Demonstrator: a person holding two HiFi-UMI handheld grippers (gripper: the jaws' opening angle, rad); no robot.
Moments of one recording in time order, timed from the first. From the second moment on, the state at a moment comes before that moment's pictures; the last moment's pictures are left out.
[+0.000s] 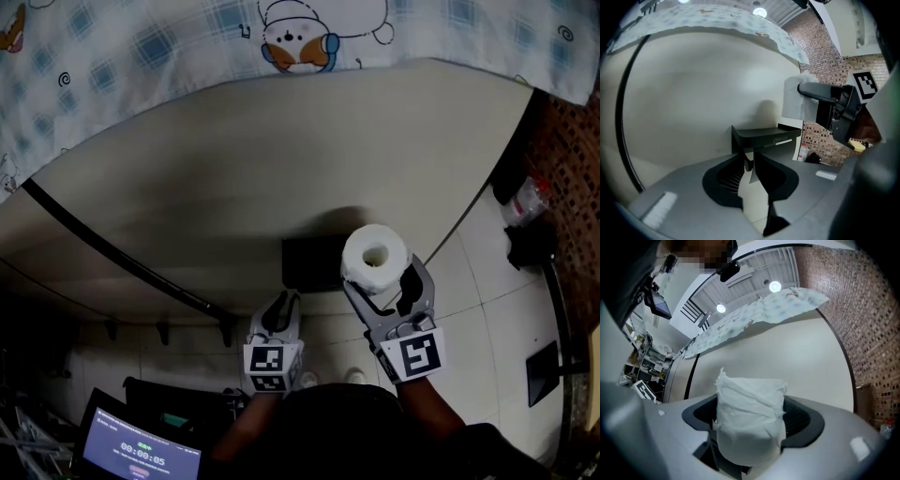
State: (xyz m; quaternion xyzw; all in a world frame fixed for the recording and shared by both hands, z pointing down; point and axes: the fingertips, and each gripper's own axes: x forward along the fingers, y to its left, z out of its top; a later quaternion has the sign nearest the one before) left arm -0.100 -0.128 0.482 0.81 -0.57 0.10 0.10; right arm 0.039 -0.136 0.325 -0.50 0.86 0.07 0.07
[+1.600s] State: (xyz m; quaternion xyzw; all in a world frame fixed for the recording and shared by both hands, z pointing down) left arm -0.069 -0.100 0.483 0.84 -0.44 0.11 0.29; right arm 0.112 -0.152 0.358 -0.56 0.82 0.04 0.06
